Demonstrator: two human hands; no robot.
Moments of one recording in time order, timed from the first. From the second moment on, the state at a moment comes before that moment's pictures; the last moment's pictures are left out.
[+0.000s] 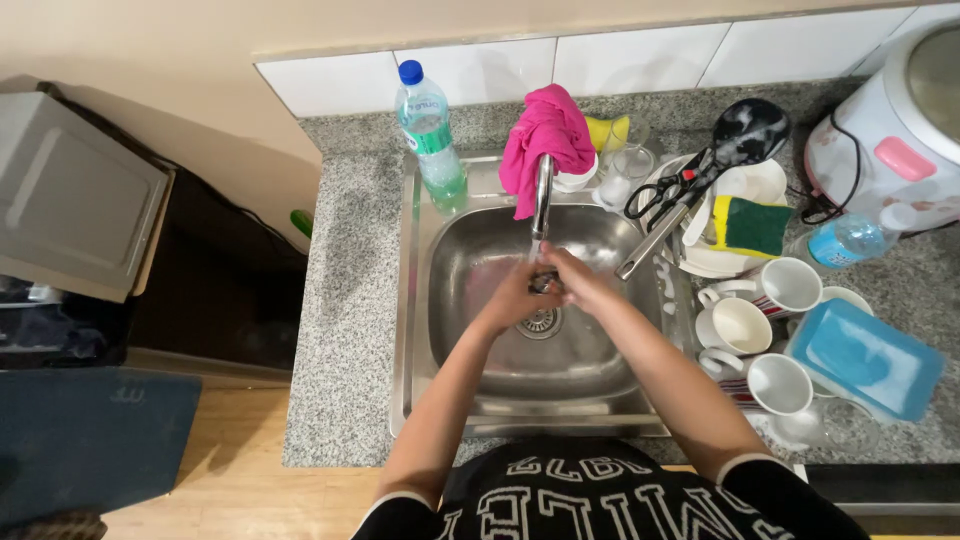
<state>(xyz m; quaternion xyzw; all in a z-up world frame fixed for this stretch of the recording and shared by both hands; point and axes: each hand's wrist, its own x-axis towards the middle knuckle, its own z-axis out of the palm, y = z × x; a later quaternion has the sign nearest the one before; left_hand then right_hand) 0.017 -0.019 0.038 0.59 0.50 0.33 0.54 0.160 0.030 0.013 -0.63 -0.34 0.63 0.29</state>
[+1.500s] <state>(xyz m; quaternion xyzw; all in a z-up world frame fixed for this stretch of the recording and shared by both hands) -0.012 0.129 -0.076 0.23 0.49 0.59 0.59 0.128 0.030 0.037 -0.57 -0.68 0.43 0.16</state>
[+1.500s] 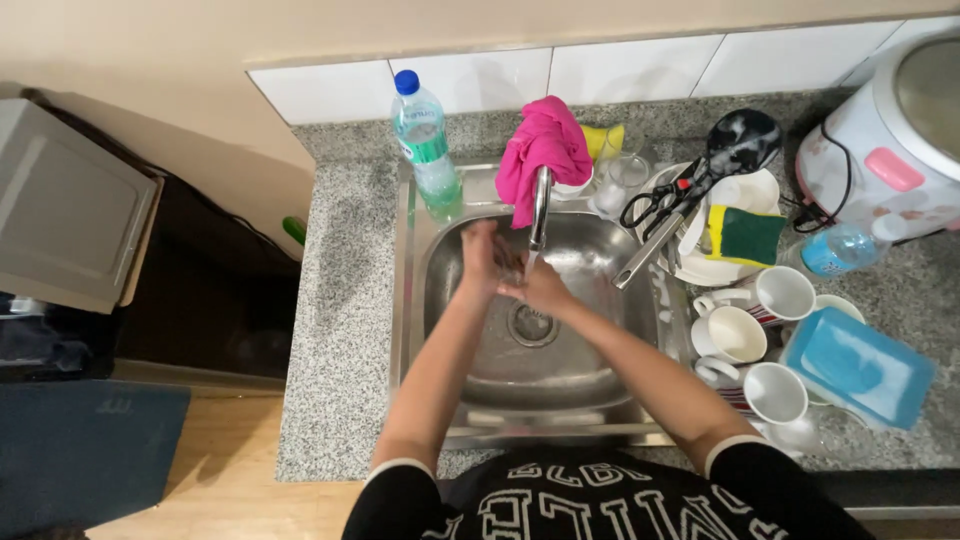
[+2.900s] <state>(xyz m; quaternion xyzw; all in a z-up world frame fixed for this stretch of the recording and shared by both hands) 0.047 0.068 -0.091 0.36 0.55 0.35 0.67 0.237 0.142 0.020 -0.62 -0.72 -0.26 0.19</state>
